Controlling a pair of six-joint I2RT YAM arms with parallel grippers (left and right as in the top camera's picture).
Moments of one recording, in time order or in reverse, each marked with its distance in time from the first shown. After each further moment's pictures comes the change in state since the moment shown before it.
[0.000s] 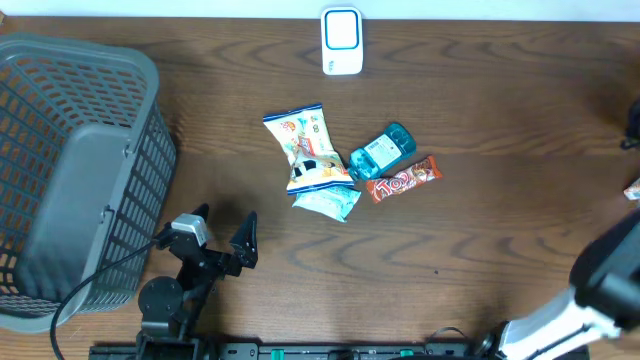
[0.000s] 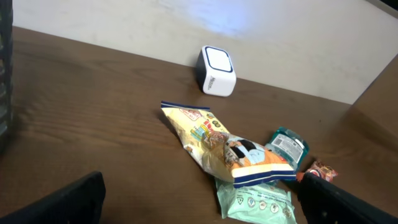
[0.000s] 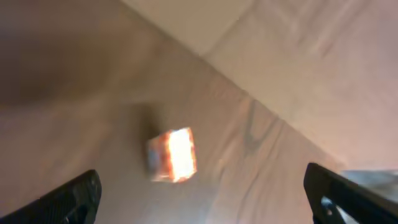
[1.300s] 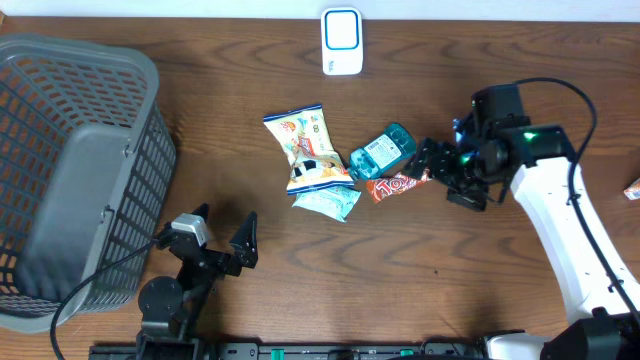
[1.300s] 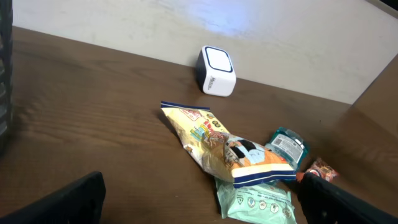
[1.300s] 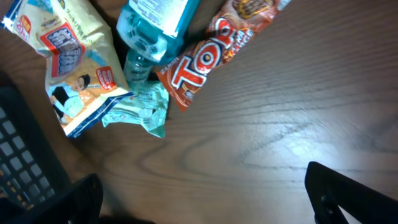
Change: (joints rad) left arm 0.000 0.000 0.000 0.000 0.000 0.000; right arm 0.682 -0.435 -0.397 -0.356 -1.067 0.378
